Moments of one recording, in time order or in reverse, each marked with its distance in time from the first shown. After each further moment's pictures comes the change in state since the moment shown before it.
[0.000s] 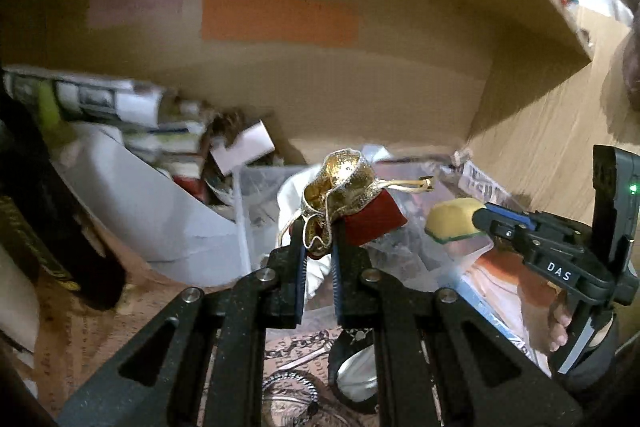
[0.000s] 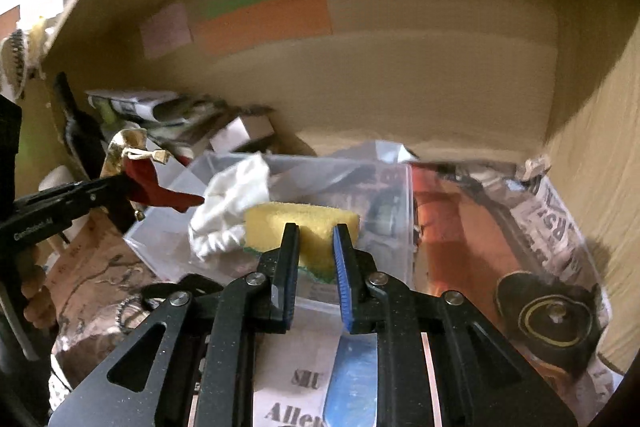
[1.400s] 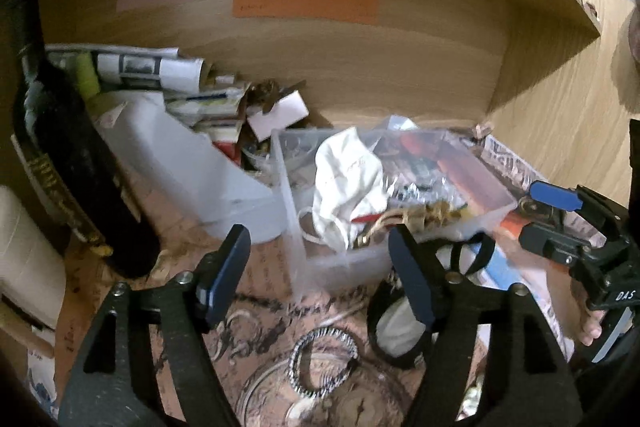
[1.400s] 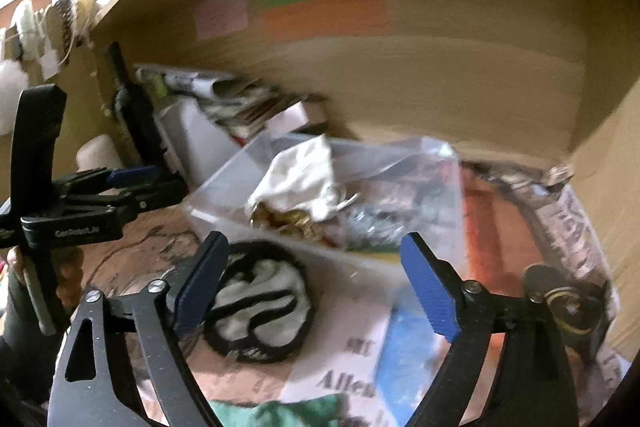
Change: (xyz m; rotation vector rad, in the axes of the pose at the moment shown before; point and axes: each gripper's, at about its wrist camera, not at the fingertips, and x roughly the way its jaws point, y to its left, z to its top) left arm -0.021 0.015 -0.031 0.024 0.037 0.092; right arm -0.024 0.044 -0.016 -0.098 0.024 0.109
